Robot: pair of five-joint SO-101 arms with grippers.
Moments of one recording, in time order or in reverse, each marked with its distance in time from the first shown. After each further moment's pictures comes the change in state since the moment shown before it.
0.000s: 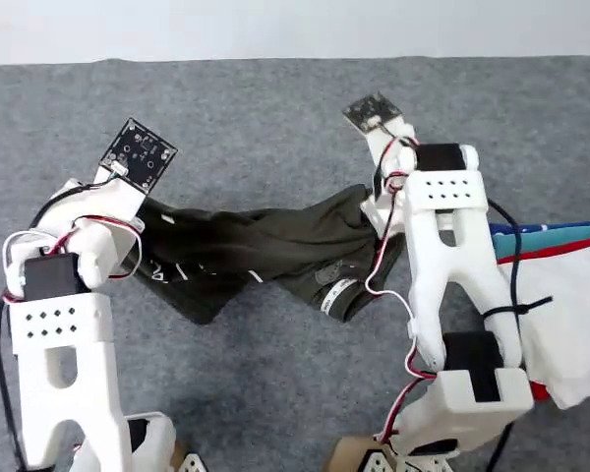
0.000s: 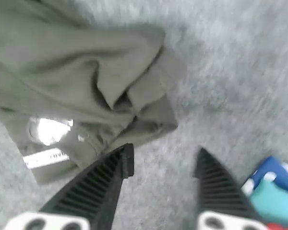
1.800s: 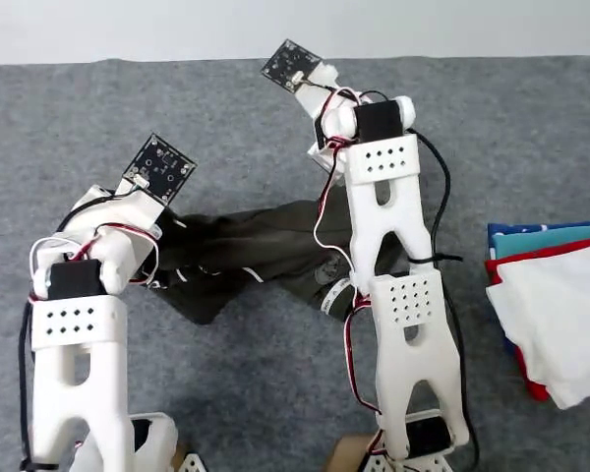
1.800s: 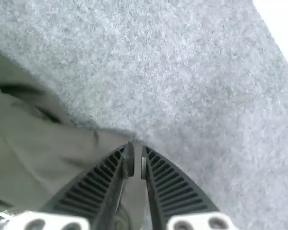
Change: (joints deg) left arm 2.7 0.0 9.2 -10.5 0.0; right arm -8.7 52.0 -88.0 22.0 12.1
